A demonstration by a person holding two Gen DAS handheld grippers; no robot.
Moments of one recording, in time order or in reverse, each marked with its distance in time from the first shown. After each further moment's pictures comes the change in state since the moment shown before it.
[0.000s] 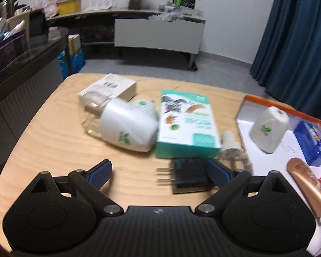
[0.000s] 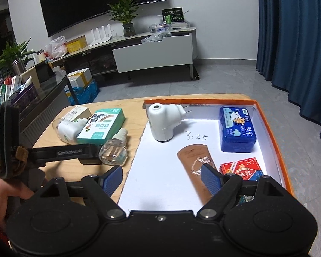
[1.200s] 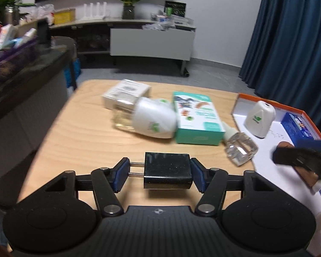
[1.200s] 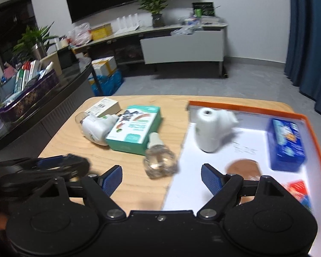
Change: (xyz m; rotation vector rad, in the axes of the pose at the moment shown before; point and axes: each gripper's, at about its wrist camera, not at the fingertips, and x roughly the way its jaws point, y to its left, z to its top) left arm -0.051 0.037 -0.020 0.056 -0.056 -0.041; right arm 0.048 0.055 0.022 -0.101 0.057 0.116
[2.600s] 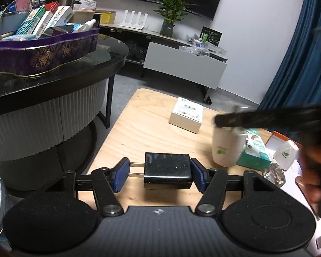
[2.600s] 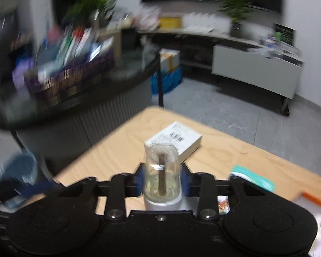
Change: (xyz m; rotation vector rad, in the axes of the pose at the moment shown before) left arm -0.022 0.075 -0.012 -0.211 -0.108 0.015; right arm 0.081 0.096 0.070 -0.280 -0.007 0.211
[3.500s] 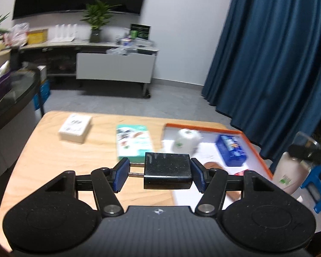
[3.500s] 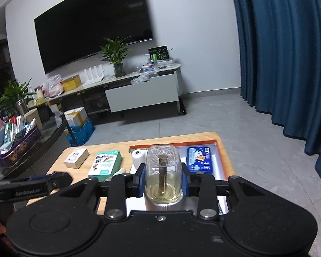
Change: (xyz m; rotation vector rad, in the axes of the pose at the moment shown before) left arm -0.044 -0.160 0.002 0.237 0.025 -0.224; right arm -0.269 -0.085 -0.132 0.400 -0.248 -0.396
